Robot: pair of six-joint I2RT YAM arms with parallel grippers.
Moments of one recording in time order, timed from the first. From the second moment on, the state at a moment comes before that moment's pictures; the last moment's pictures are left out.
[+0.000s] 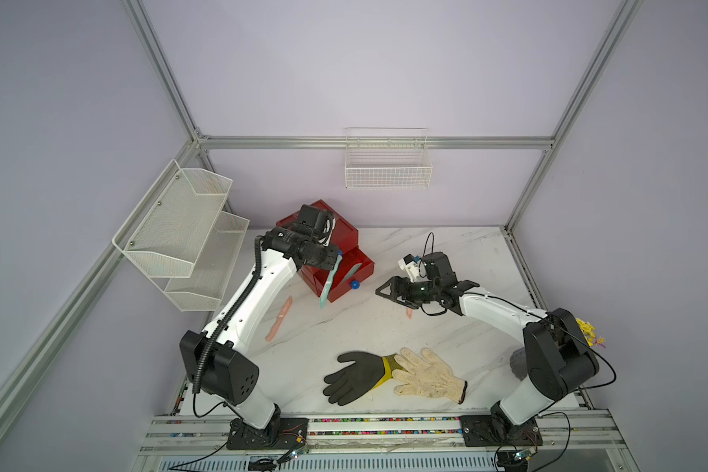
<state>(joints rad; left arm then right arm) -0.39 1.66 1.76 -1.01 -0.11 -0.05 0.44 1.63 1.02 -0.10 -0.67 0.68</state>
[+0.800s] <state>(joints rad) -0.43 1.44 1.43 -0.88 -0.35 -0.01 0.37 1.66 1.09 -0.20 -0.69 0.64</state>
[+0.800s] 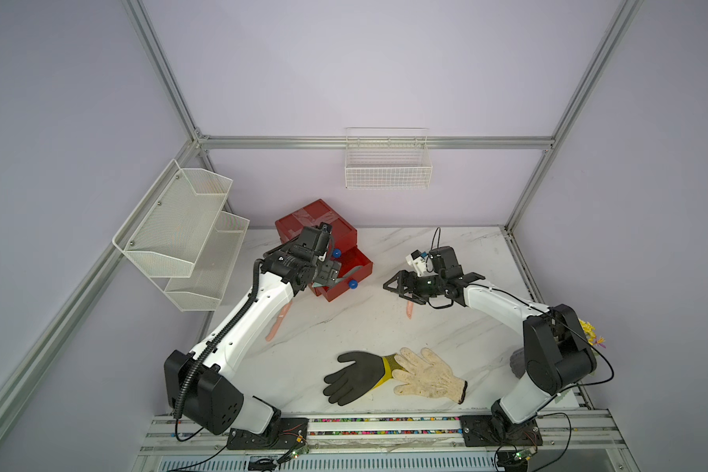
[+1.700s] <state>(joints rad) -0.21 1.50 1.15 -0.74 -0.03 -0.24 0.35 1.66 1.05 -0.20 -0.70 0.64</state>
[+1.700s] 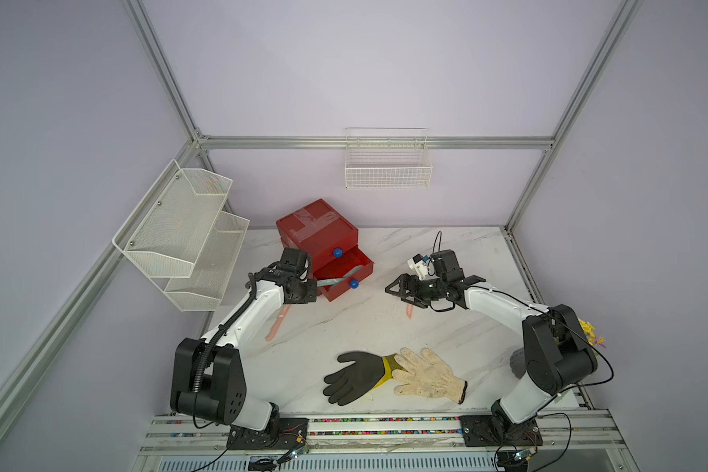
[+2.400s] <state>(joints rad) -0.21 1.35 1.12 -0.65 0.12 -0.26 0.33 1.65 1.04 -0.20 -0.73 0.63</state>
